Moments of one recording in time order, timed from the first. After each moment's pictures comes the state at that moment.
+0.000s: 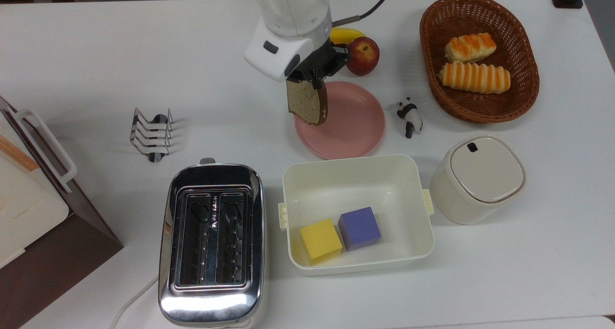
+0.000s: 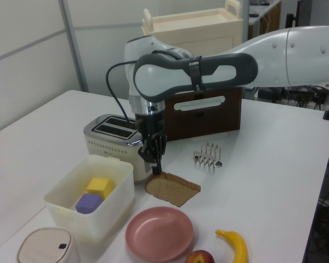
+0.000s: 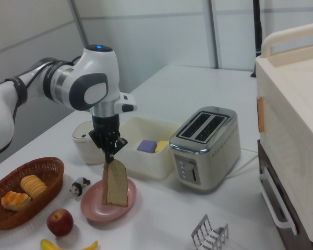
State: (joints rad) arm 0.12 0.35 0.00 -1.42 0.17 1.64 -0.06
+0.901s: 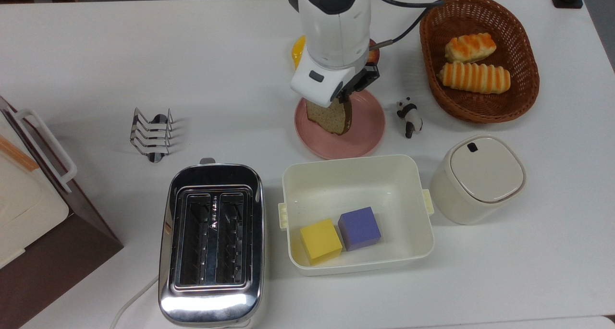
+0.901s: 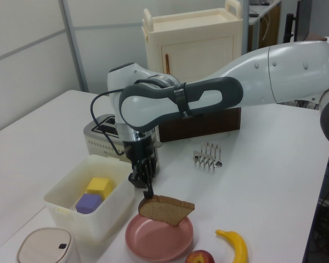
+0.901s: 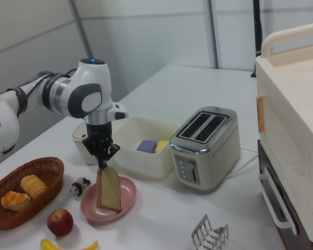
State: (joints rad) arm 0.20 0.42 0.00 -1.42 0.15 1.68 -0.06
